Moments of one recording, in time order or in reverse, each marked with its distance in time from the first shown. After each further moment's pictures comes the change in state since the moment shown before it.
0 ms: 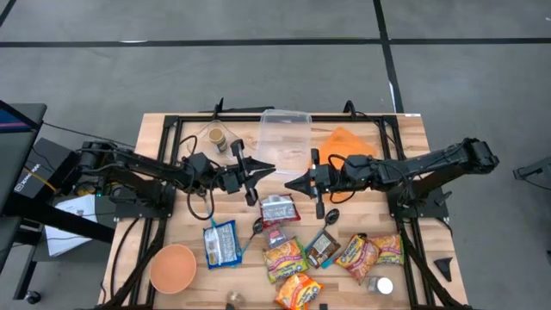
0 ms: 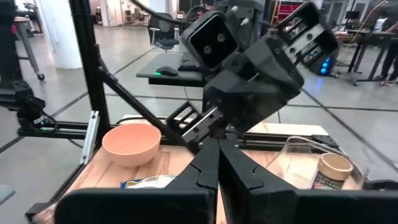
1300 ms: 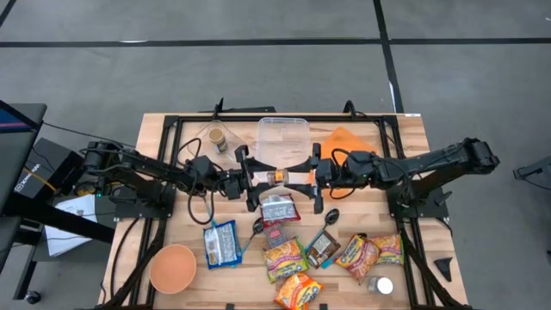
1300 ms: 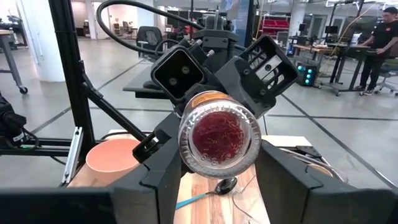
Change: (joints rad) left arm -0.003 0.071 -0.001 0.092 0.082 0.016; right arm -0.021 -0.001 0.001 0.057 0.030 -0.020
